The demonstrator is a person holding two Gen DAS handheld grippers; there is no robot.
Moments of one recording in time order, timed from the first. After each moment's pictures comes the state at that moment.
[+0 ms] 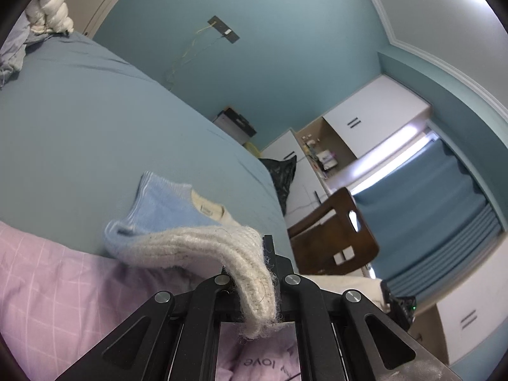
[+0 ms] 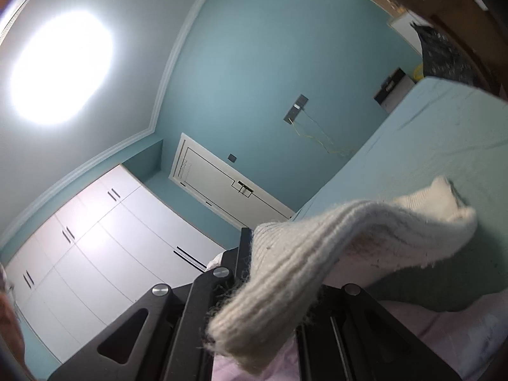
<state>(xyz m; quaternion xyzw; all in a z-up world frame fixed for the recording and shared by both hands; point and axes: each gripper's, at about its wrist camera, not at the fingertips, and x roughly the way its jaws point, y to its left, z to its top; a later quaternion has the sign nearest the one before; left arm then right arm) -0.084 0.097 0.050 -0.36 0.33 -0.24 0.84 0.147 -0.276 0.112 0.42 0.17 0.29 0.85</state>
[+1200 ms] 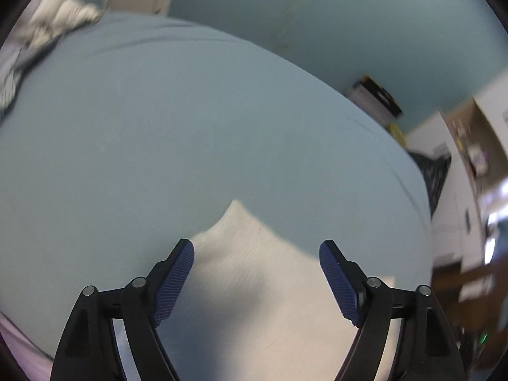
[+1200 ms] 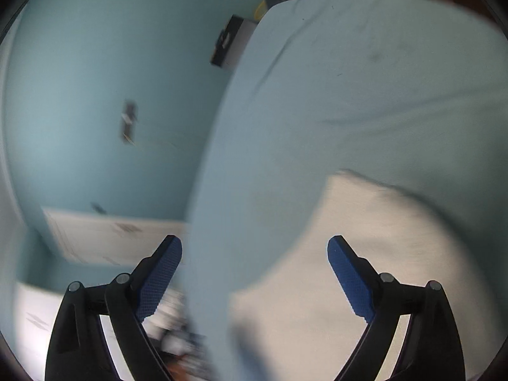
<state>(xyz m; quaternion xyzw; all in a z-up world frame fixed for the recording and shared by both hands) 0.308 0.003 -0.094 -0.24 0.51 0.03 0.83 0.528 -0.348 -0.053 0.46 0.44 0.00 0.77</state>
